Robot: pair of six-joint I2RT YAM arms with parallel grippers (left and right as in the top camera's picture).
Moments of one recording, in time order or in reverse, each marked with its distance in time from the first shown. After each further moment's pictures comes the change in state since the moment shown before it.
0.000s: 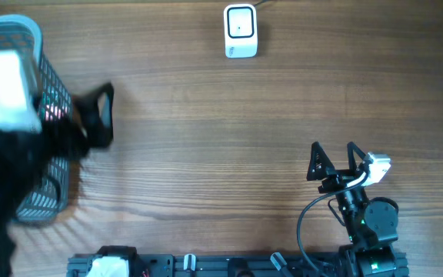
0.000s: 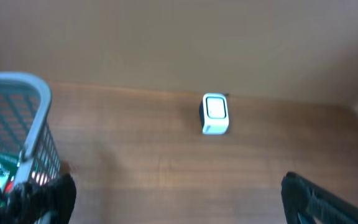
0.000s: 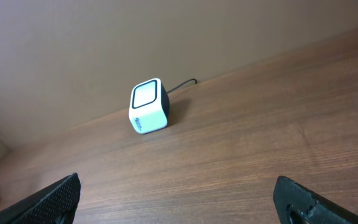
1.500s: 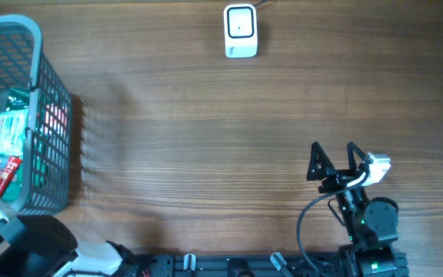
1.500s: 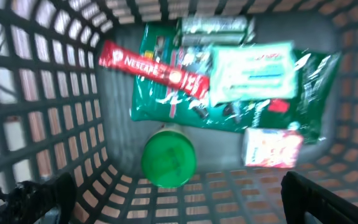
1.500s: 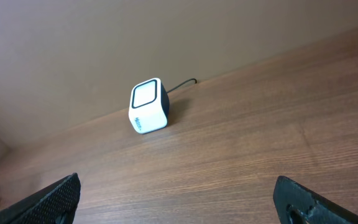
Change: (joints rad) left arm 0.803 0.489 -0.258 -0.111 -0.302 -0.614; right arm 0.000 0.000 0.000 0.000 0.000 0.000
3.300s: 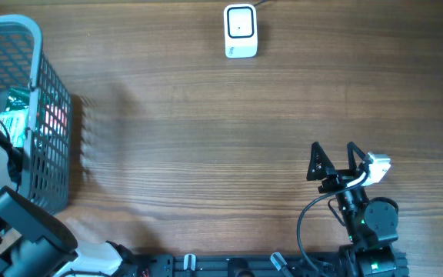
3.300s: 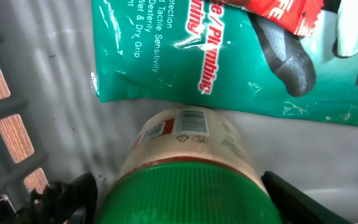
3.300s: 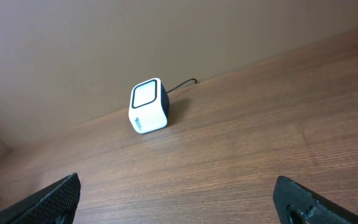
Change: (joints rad) left arm 0.000 0.000 -0.678 0.488 0.082 0.021; right arm 0.000 0.000 0.000 0.000 0.000 0.000
